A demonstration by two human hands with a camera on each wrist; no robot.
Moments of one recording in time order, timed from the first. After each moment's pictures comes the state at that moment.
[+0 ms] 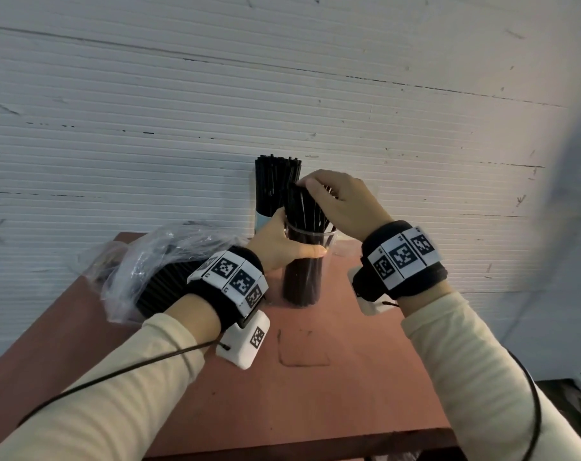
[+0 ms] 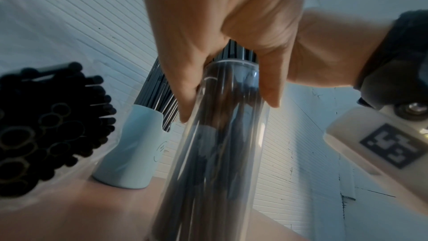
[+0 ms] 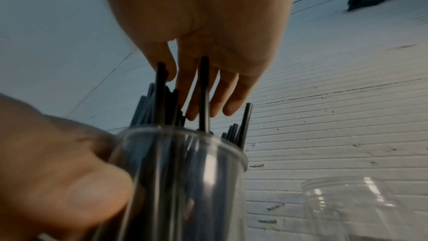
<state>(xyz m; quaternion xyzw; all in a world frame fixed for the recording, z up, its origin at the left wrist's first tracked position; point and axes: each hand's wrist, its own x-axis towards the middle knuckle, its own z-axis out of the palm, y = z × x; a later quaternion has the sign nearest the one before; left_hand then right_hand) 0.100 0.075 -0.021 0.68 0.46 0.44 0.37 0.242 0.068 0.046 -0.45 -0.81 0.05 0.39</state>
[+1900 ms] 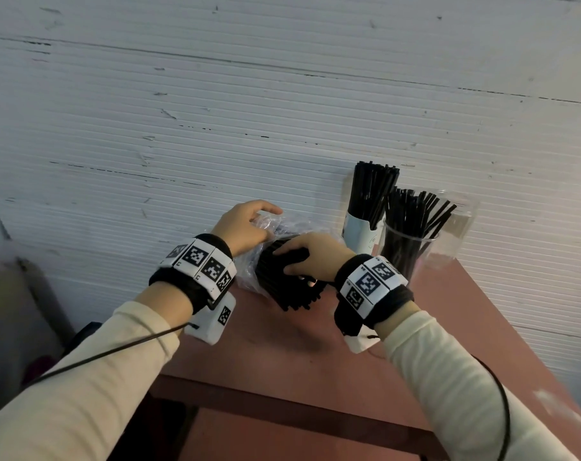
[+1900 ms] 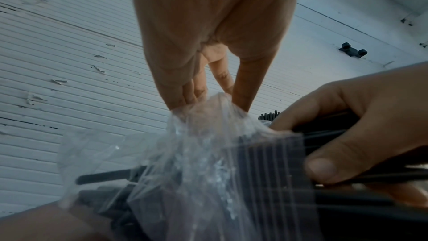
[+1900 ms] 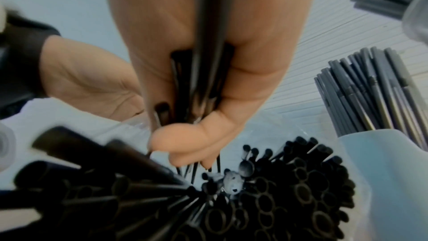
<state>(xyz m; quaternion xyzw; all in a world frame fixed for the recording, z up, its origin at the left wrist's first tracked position) -0.087 0.022 -0.019 0.63 0.61 0.43 0.23 0.091 0.040 -0.013 -0.42 -0.89 0.17 0.11</state>
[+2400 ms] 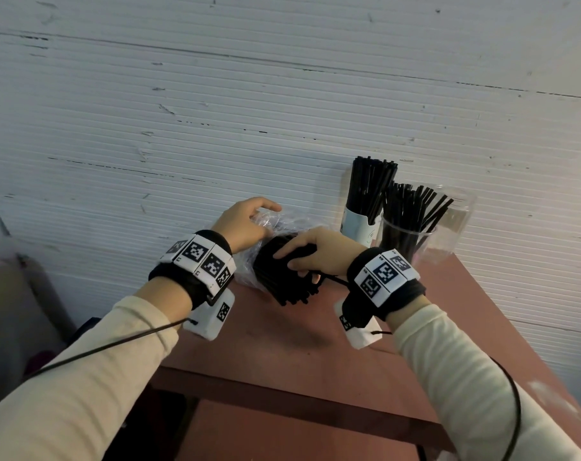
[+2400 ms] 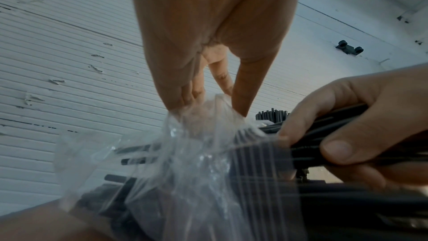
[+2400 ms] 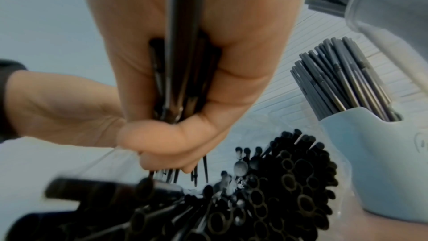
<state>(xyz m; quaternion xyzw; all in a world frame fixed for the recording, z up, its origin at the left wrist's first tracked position) -0.084 0.021 -0.020 0.64 0.62 0.42 0.21 0.107 0.039 -0.012 -0.37 -0.87 0.31 0.13</state>
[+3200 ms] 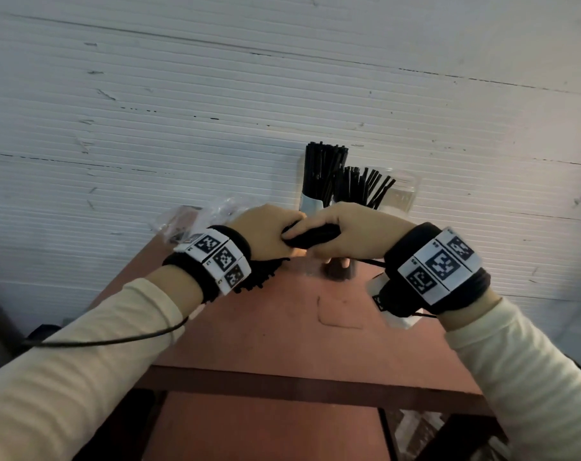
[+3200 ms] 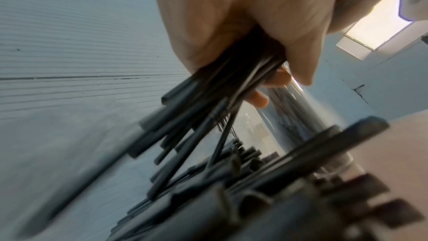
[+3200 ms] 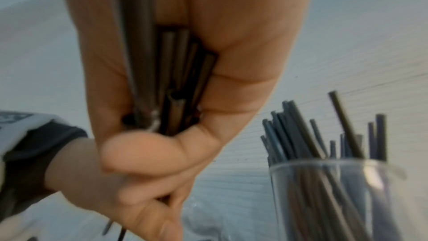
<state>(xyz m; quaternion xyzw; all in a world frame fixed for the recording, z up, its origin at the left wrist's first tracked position) 0.014 0.006 -0.008 0.84 0.50 0.21 0.04 0.198 -0.006 0.037 -0.37 -0.89 0.22 0.11</state>
